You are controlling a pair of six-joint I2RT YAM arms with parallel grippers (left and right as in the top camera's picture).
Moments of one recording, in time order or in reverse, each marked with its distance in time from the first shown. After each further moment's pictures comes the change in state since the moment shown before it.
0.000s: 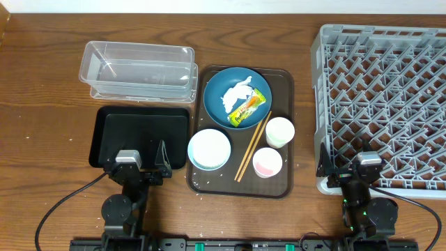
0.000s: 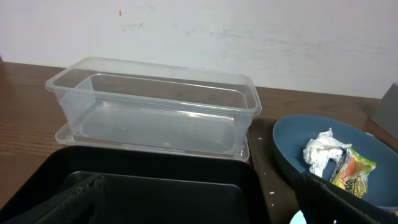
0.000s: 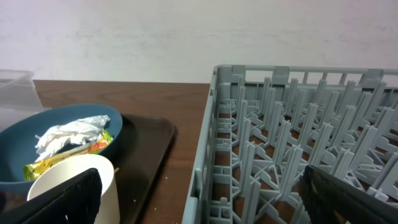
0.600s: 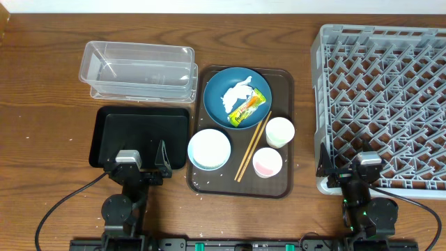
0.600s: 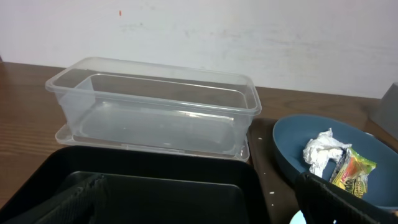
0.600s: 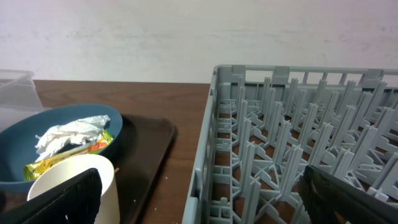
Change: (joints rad) left arm 0.000 0.000 0.000 0.000 0.000 -0.001; right arm 0.000 0.000 0.000 0.000 0.000 0.000
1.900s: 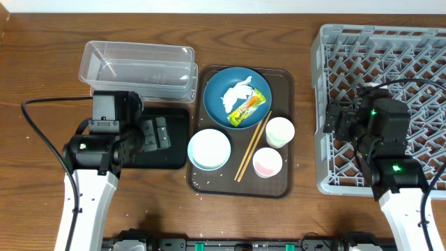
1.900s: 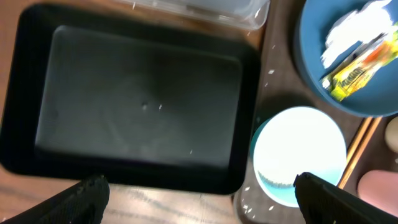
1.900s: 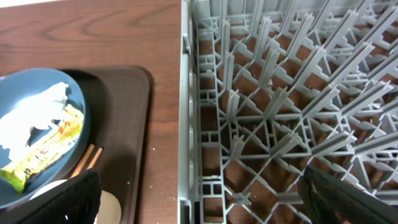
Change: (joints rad) left arm 0.000 1.123 1.040 -0.889 0.060 -0.067; right arm 0.000 1.020 0.772 -0.361 0.086 0.113
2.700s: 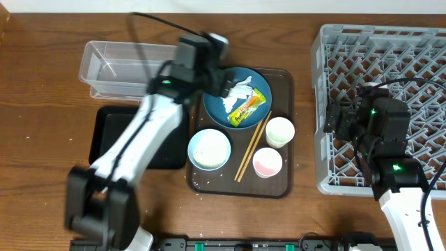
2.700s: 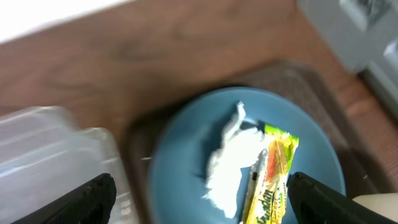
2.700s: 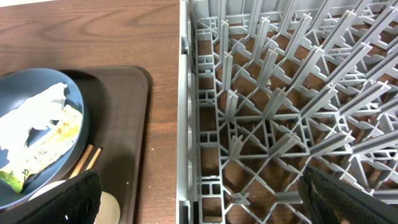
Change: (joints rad) left arm -0.349 0.602 0.262 0.619 0.047 0.244; right arm 0.000 0.001 0.005 -0.003 0.005 0.000
